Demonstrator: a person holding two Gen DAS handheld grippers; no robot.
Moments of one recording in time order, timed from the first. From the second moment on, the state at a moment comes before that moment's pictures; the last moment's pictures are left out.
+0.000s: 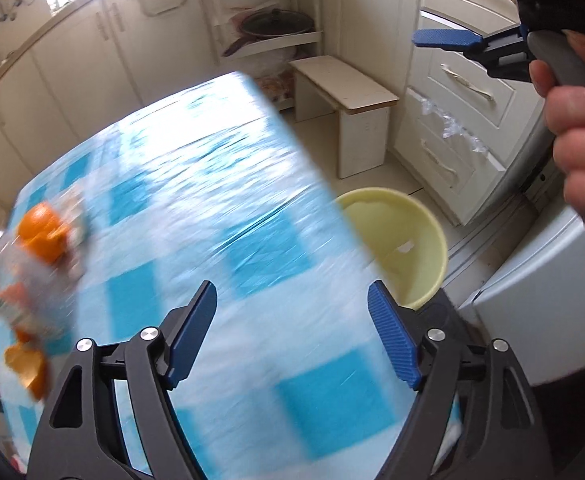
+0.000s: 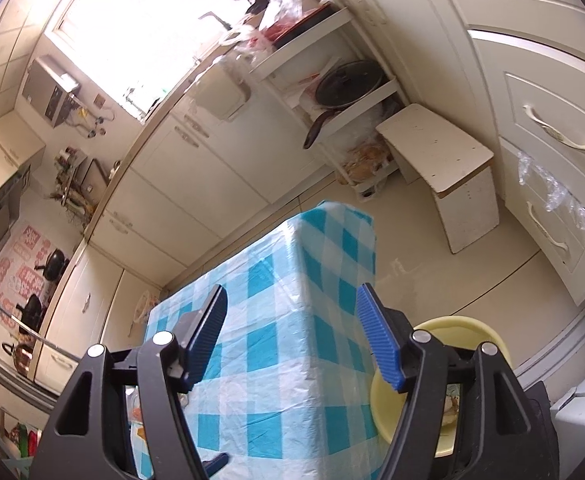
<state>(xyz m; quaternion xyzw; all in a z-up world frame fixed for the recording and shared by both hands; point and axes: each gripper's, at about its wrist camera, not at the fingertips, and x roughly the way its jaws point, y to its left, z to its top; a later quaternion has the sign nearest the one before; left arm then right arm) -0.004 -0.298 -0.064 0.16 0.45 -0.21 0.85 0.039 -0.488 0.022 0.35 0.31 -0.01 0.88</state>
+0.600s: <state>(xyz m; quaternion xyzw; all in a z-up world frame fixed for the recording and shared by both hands) 0.013 -0.046 -0.038 0.07 0.44 -0.04 0.89 0.081 -0.338 0.025 0.21 0.39 0.10 0.89</state>
